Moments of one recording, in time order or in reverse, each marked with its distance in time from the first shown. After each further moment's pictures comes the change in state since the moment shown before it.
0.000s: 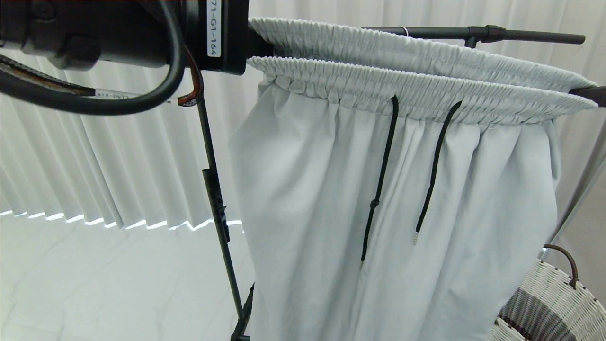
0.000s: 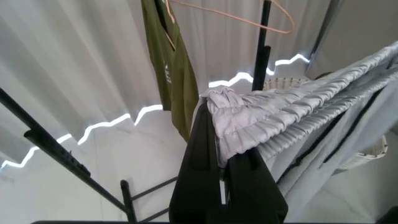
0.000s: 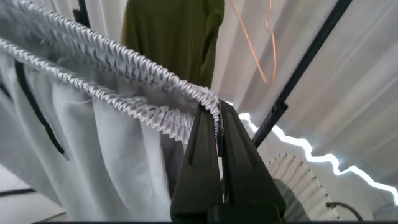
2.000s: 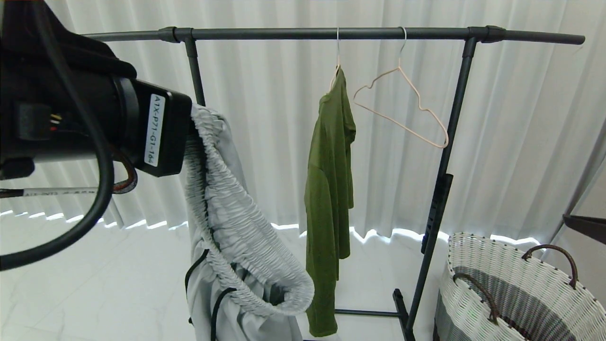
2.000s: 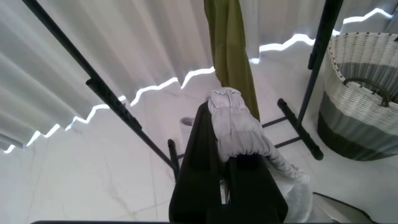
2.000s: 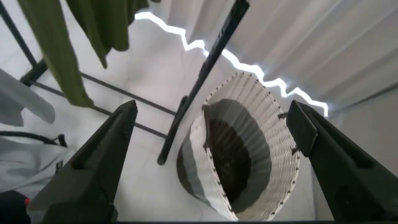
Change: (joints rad) left arm -0.013 -0.167 0.323 0.000 0.189 0.030; right arm -0.011 -0.160 0.402 -0.018 -0.240 -0.064
